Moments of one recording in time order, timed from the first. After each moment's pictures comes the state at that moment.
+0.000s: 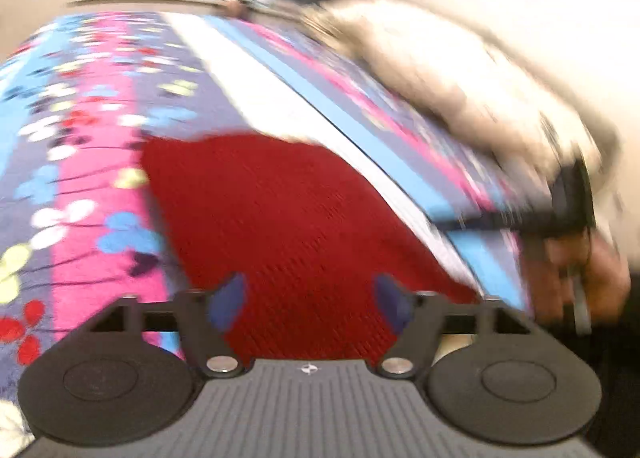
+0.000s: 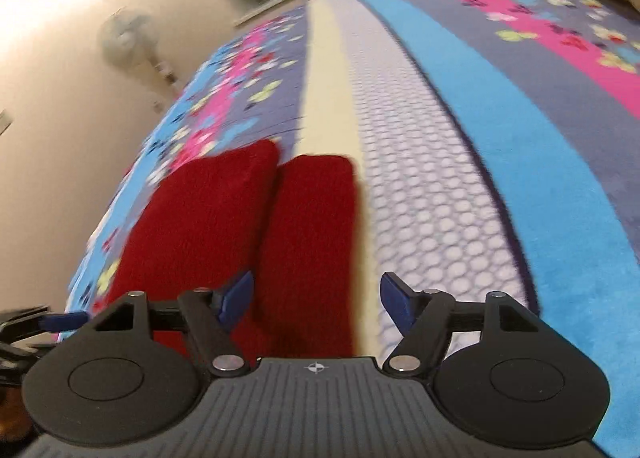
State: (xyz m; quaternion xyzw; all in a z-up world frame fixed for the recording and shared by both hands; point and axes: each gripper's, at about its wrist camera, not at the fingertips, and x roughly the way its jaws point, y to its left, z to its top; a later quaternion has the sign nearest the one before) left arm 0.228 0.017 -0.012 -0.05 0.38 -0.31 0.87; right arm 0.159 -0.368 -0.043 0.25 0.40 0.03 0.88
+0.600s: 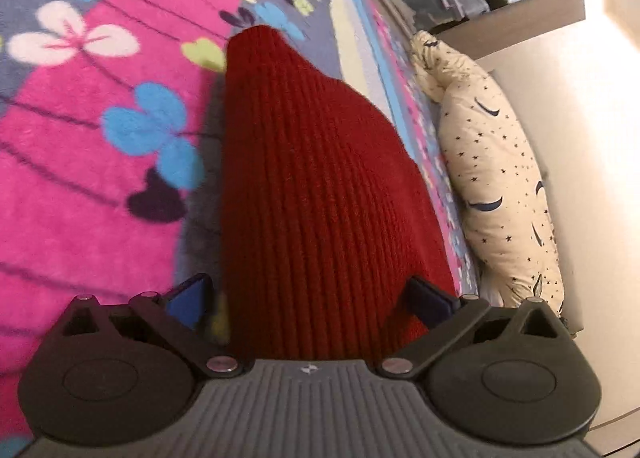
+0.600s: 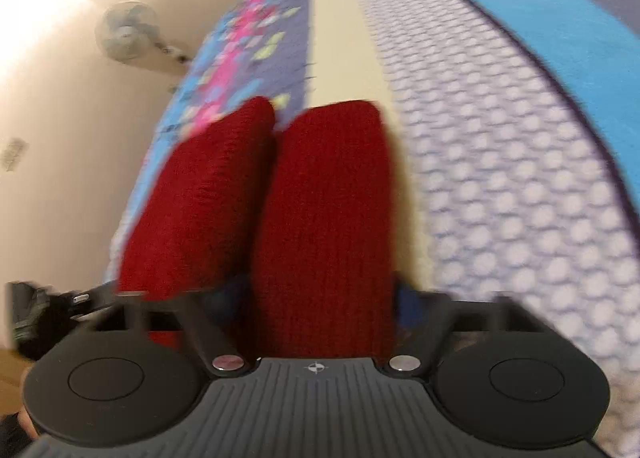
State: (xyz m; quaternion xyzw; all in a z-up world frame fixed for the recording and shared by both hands) left arm 0.339 0.040 -0.123 -0.32 0.49 -0.26 0.77; right arm 0.222 -0.355 -0.098 0.34 0.44 0.12 0.82
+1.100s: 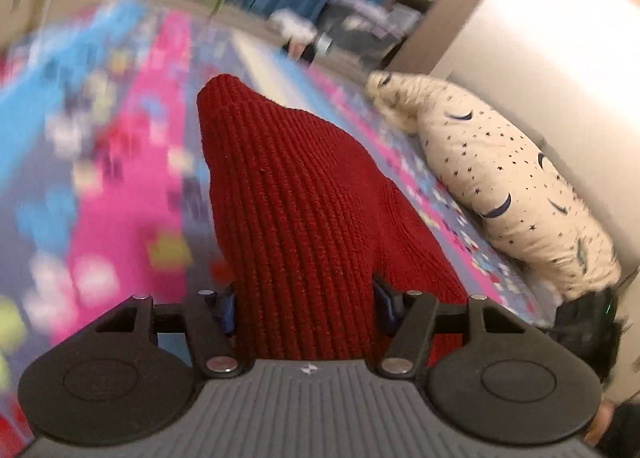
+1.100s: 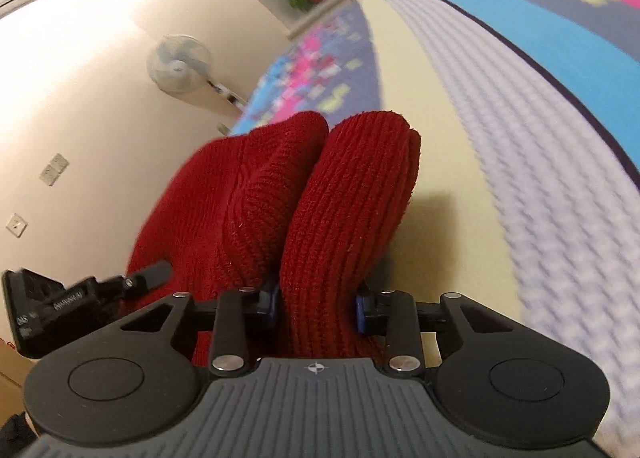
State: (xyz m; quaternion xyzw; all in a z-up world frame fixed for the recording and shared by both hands) left arm 0.345 0.031 -0.019 -0.14 0.34 -0.27 0.89; right arm 0.263 -0.315 -0.056 0.32 0.33 0.16 0.87
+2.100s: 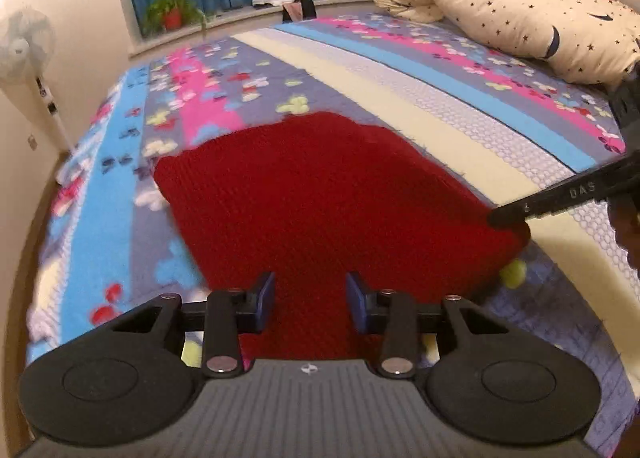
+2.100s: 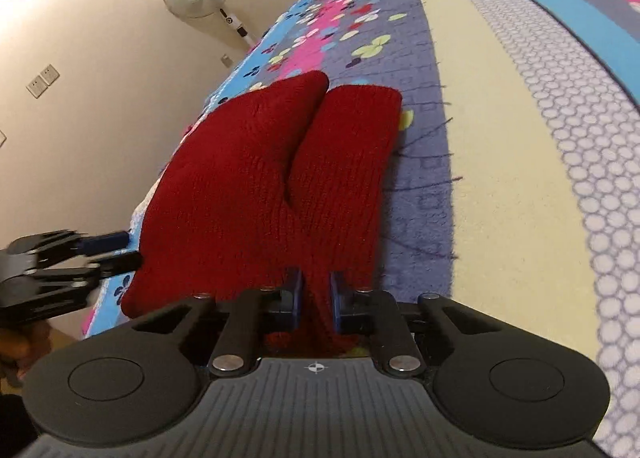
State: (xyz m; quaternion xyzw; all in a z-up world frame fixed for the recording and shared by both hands) left arm 0.291 0.018 -0.031 0.16 0.38 -0.21 0.88; right arm 0.311 -0.250 -0.066 0.20 0.42 0.17 0.87
